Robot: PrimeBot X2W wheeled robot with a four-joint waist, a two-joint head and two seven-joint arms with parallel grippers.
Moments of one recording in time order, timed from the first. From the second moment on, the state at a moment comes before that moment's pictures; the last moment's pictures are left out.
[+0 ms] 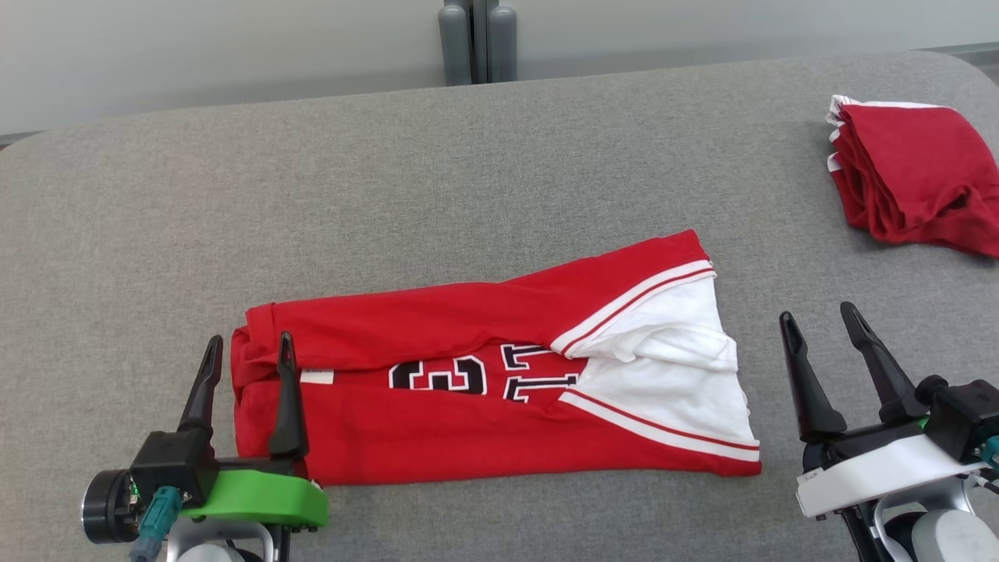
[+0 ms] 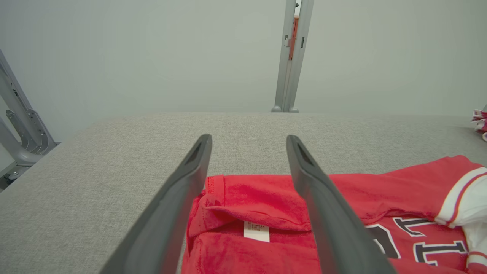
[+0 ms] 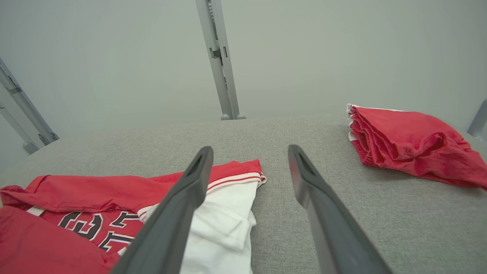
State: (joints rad) left arm -0.07 0.29 -0.34 0.05 -0.43 0.24 -0.26; right arm 0.04 -0.20 0.05 -0.08 0.31 0.13 -0.15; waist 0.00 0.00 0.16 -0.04
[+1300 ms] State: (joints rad) left arm -0.19 0.11 -0.19 0.00 -0.24 0.08 -0.26; right arm -0.14 -0.25 0.24 0.34 0.52 0.13 -0.10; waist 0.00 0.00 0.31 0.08
